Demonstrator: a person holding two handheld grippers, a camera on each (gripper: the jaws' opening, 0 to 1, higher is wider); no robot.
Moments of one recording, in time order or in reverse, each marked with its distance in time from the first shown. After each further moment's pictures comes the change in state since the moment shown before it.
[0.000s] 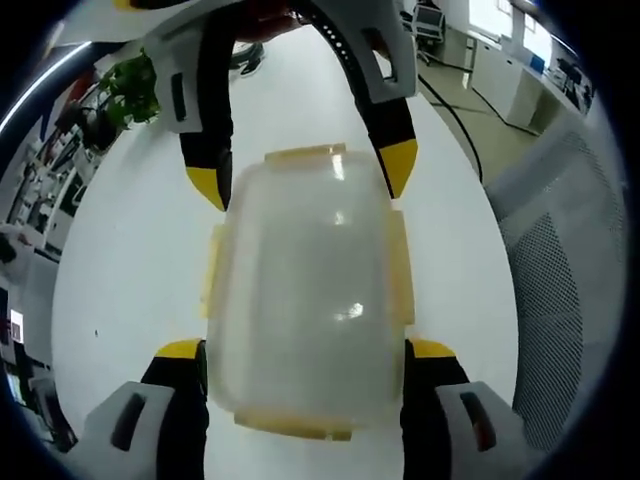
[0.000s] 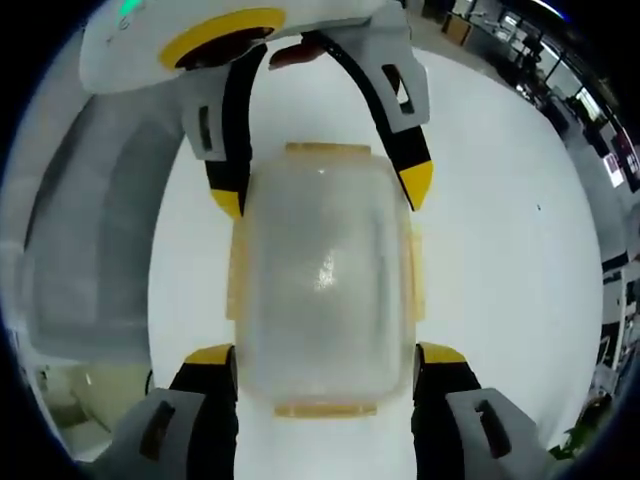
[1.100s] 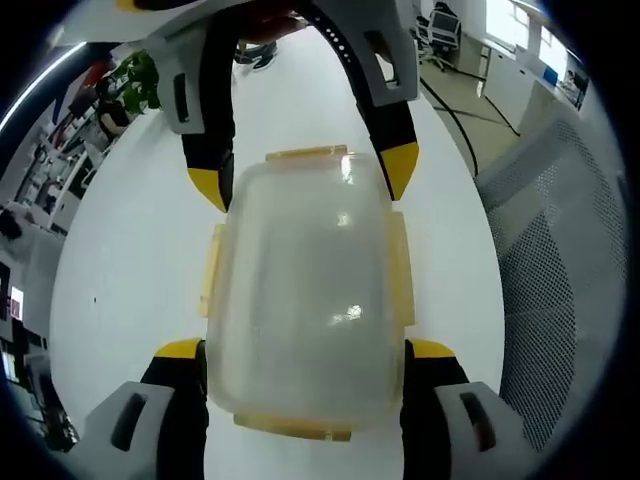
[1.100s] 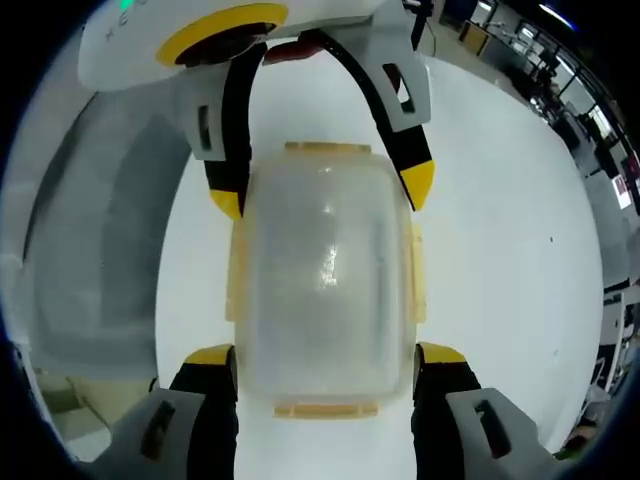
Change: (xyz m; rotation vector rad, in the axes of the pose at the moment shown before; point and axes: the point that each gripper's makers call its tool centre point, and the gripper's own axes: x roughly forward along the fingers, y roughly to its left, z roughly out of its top) left arm -0.017 -0.019 -0.027 -0.060 0.006 0.025; right arm 0.008 0.016 0.031 -0.059 0.001 0.015
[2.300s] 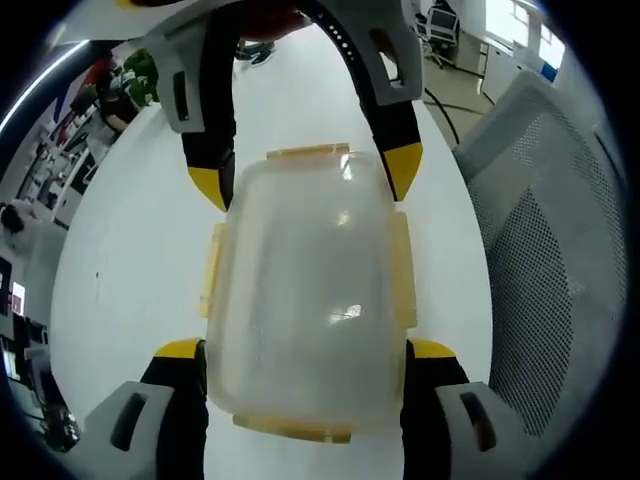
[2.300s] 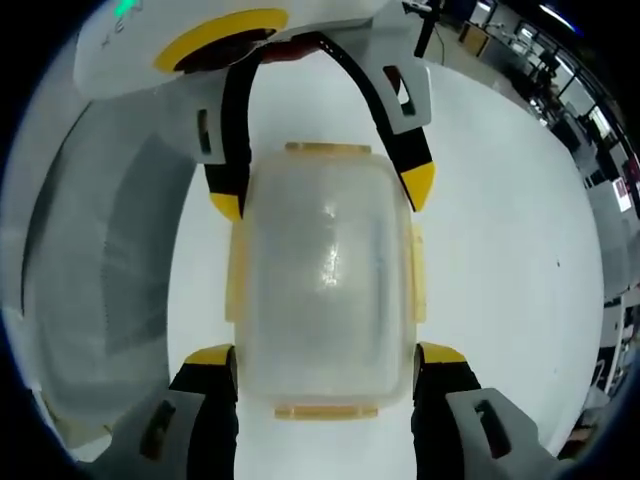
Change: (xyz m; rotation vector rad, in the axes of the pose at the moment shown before) left arm -0.021 -0.015 -0.043 0.001 0.010 0.004; right arm 0.012 0.017 0.046 0.006 -0.005 -0.004
